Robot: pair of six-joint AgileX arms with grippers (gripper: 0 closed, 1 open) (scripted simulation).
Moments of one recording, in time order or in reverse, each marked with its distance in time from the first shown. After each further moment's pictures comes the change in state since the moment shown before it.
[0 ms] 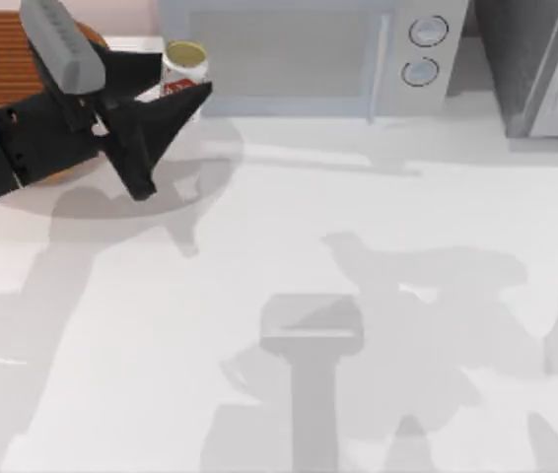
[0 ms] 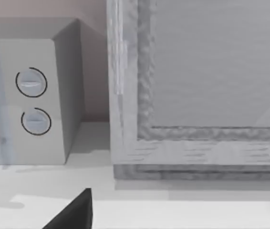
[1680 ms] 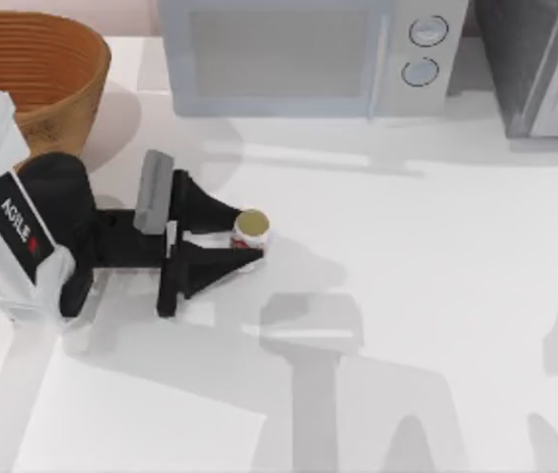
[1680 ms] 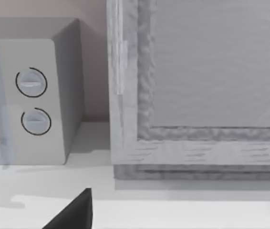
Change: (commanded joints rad) left arm -0.016 0.855 0.295 0.501 0.533 0.000; right arm 0.000 0.000 0.000 0.000 0.000 0.000
